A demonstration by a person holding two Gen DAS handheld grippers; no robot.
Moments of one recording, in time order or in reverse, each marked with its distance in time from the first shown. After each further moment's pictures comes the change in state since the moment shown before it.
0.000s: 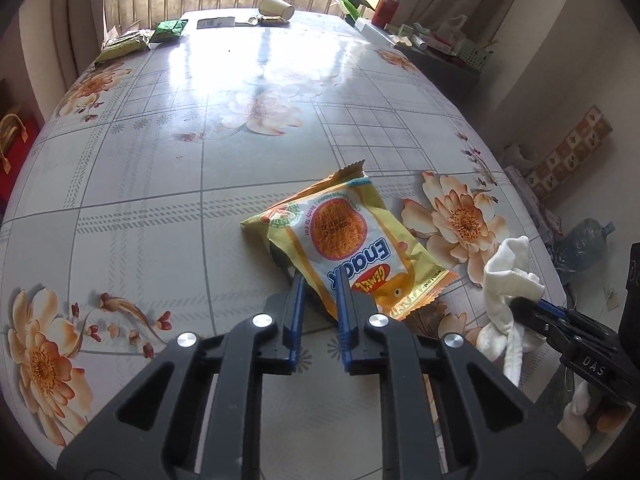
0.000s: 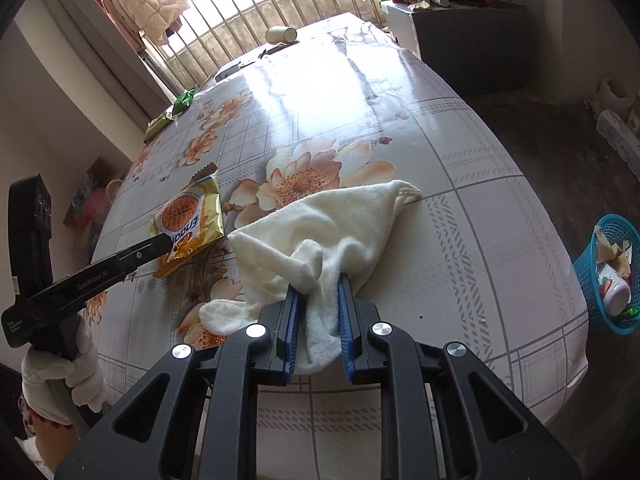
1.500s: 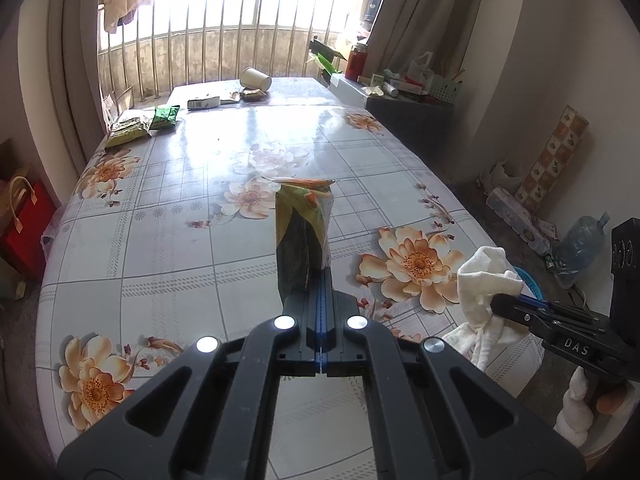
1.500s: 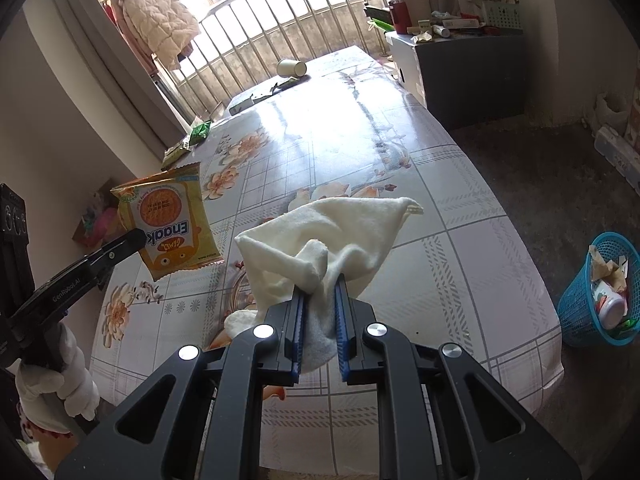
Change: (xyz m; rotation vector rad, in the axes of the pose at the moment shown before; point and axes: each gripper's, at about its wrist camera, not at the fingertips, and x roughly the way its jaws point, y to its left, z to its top) left arm -0.075 -0.028 0.006 0.124 -0.206 0.010; right arm -0.039 0.007 0.004 -0.009 -0.109 0.025
